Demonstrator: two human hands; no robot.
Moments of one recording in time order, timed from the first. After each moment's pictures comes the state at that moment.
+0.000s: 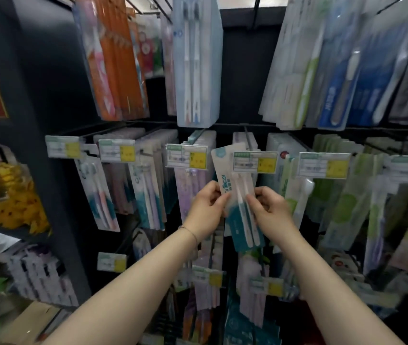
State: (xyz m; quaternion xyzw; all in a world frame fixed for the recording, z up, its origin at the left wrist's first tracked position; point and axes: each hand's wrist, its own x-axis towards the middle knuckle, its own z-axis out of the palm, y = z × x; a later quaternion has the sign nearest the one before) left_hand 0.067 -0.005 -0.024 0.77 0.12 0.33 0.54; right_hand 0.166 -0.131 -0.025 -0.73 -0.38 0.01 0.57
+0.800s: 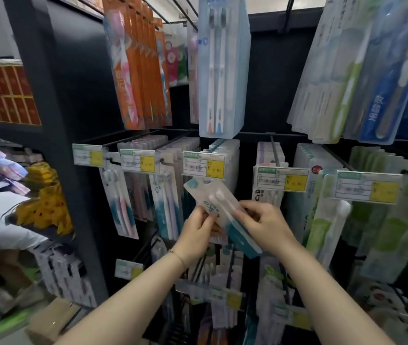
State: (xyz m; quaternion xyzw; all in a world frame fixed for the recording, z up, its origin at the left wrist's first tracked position) left_hand 0.040 0.037 -0.051 0.71 0.17 0.35 0.59; right_hand 0.156 -0.088 -0.012 -0.72 -0.50 0.04 0.47
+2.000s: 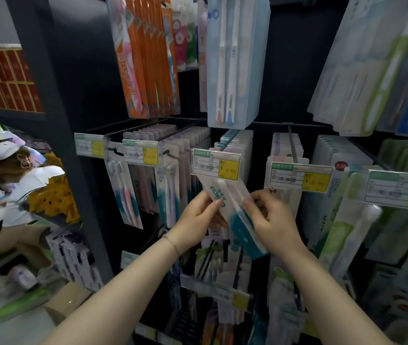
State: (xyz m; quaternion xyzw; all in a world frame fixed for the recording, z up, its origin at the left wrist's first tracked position) left_hand 0.037 0.053 -0.030 0.73 0.13 0.32 0.59; right_hand 0.163 -0.068 -0.023 -0.71 -0.49 -0.01 0.51
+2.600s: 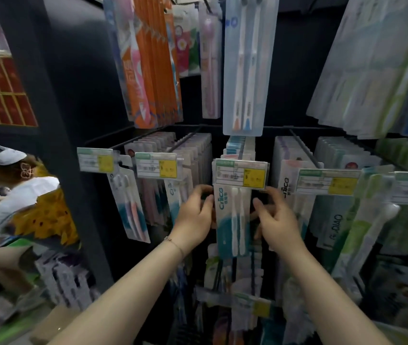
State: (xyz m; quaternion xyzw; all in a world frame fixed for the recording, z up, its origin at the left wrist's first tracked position) left_hand 0.021 0.094 -0.020 0.77 0.19 0.36 0.49; right_hand 0.138 -0.041 -0.025 -0.68 -0.36 0.07 0.63
